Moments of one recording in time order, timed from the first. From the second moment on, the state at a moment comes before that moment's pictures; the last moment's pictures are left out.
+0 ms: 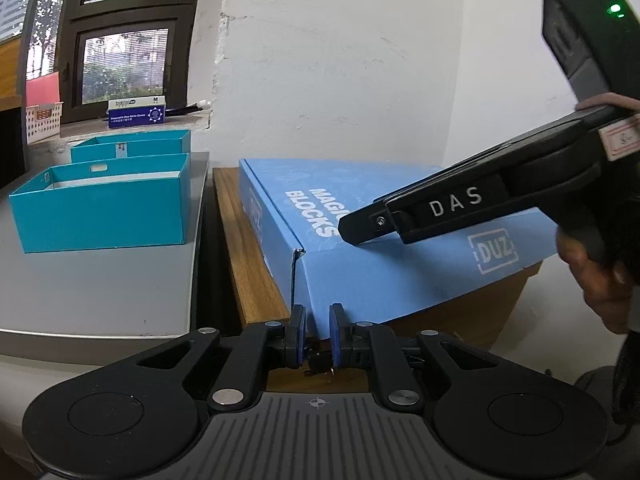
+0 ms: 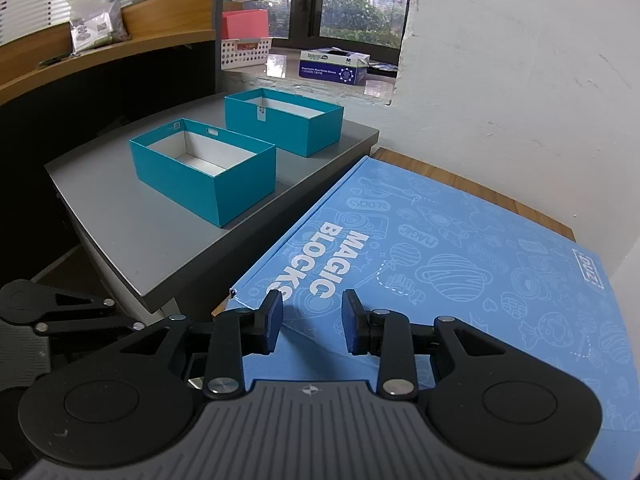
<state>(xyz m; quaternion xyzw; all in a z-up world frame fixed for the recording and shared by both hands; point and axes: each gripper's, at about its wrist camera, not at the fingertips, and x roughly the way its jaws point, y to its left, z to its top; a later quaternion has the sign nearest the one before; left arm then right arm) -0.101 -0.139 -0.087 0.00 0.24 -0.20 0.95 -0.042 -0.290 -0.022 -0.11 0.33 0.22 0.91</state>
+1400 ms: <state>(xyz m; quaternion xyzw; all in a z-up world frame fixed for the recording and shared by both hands) -0.061 -0.242 -0.029 0.09 0.23 -0.23 0.94 -0.157 -0.496 -0.039 0.07 0.21 0.00 0.98</state>
